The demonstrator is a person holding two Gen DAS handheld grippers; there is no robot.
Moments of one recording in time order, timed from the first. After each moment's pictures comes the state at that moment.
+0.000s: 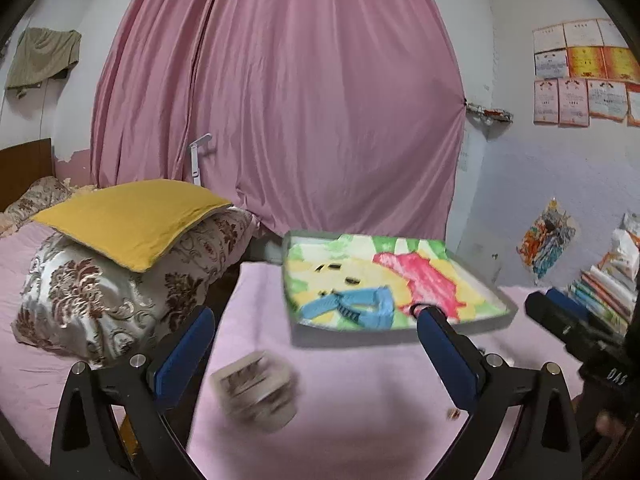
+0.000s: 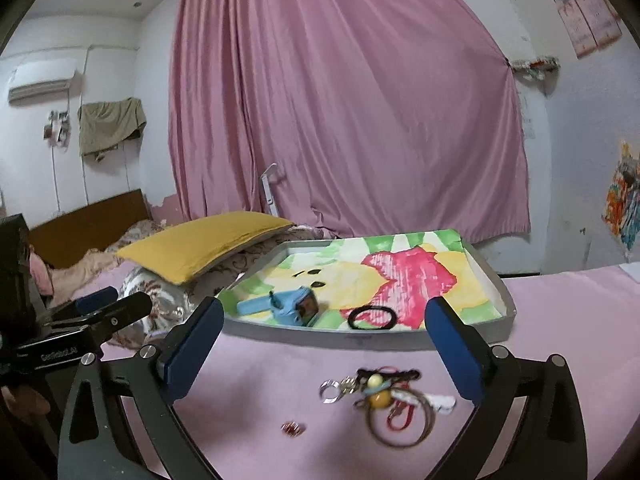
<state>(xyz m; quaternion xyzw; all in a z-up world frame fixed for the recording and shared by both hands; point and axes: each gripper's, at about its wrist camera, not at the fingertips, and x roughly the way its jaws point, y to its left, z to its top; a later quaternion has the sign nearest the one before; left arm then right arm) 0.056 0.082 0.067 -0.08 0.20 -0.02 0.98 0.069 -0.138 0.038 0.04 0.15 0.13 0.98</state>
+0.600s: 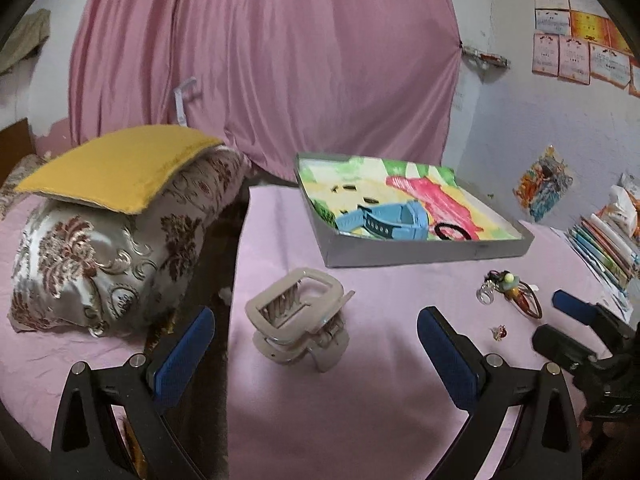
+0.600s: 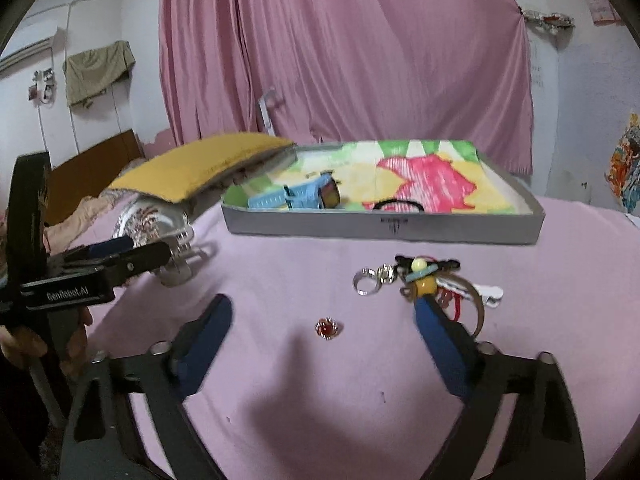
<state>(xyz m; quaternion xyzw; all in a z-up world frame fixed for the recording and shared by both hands) 0.074 0.111 0.020 -0.06 0.31 -0.07 0.95 0.066 -0.110 -0.015 0.02 0.29 0.12 0.95</state>
